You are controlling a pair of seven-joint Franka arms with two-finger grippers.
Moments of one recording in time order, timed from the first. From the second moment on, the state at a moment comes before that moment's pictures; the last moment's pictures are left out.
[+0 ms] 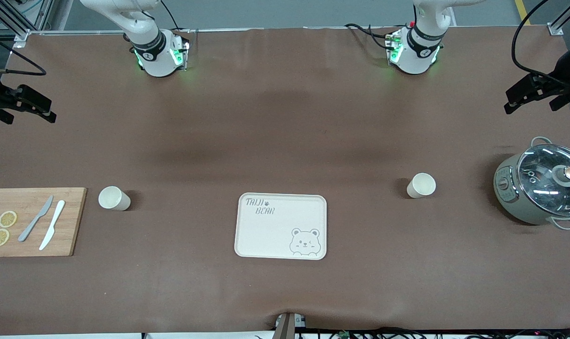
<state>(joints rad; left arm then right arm) 0.07 -0.06 -0.13 -1.55 0.01 1.52 -0.10 -0.02 -0.05 -0.01 -1.58 0.01 1.54 -0.04</state>
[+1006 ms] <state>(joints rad) 0.08 -0.06 -0.13 -1.54 0.01 1.54 -0.10 -0.02 -0.05 -0.01 -1.58 0.00 1.55 -0.04</state>
